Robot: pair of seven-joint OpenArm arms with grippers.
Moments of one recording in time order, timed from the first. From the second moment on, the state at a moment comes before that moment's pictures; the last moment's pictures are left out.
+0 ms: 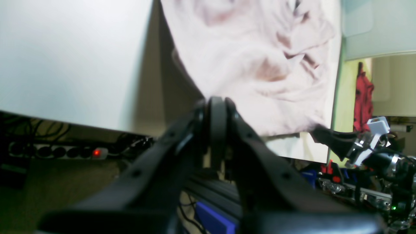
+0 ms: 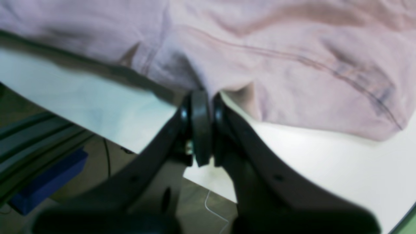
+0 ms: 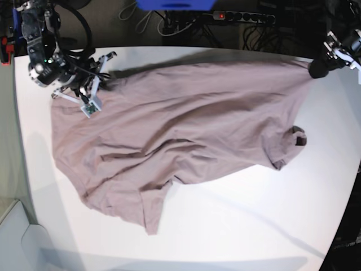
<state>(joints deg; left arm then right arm) 31.5 -15.9 -49.1 101.6 -78.8 -22.0 71.0 -17.0 24.0 -4.0 110.8 21.5 18.0 -65.0</state>
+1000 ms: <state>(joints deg) 44.0 -12.1 -25.8 104.7 -71.3 -21.8 73.3 -18.6 28.1 7.9 111.0 21.6 25.2 -65.3</state>
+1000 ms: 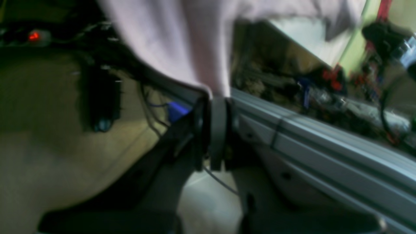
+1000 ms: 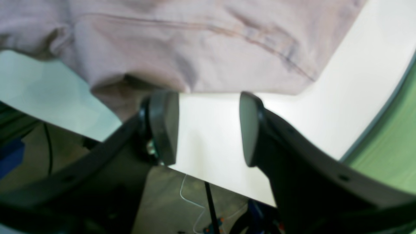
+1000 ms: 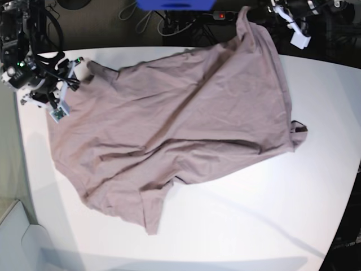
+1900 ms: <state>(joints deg) 40.7 -21.1 1.0 109.7 -49.1 -21.2 72.7 -14.8 24.9 7.8 111.0 21.6 25.3 -65.4</state>
